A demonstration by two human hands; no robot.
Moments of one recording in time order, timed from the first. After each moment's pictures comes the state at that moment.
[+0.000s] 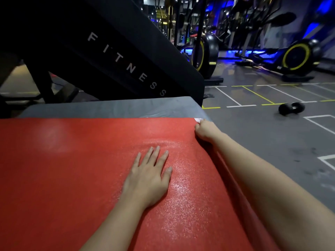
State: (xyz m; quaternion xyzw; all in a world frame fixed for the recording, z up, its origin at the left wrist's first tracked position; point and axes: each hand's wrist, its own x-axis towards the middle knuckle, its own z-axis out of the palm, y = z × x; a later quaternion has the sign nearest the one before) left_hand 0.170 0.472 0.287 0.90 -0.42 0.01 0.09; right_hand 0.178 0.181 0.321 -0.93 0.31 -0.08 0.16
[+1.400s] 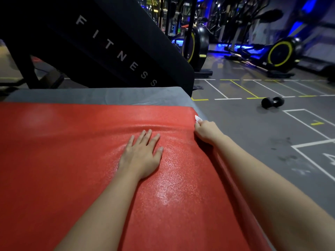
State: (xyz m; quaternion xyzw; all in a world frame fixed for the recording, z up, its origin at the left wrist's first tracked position) left_hand 0.179 0.469 0.286 0.90 -0.42 0.00 0.10; right_hand 0.089 0.237 0.342 -0.91 0.36 -0.06 0.18
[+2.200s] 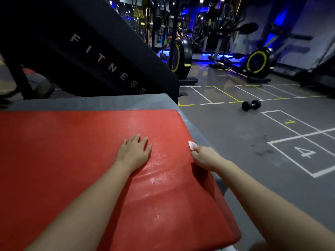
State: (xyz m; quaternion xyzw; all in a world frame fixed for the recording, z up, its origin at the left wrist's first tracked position) left_hand 0.147 0.487 0.305 0.90 -0.42 0.02 0.09; right_hand -0.053 0.321 0.358 -0.91 0.35 0.02 0.21
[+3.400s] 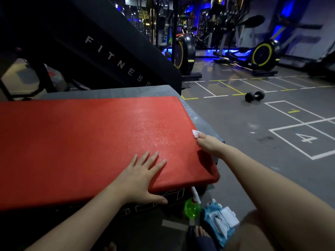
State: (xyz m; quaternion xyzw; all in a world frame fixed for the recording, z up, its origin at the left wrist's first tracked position) left_hand -0.039 0.644 0.311 0.81 -0.58 -0.06 -0.04; right_hand -0.153 0.380 0.362 -0.90 0.36 0.03 0.26
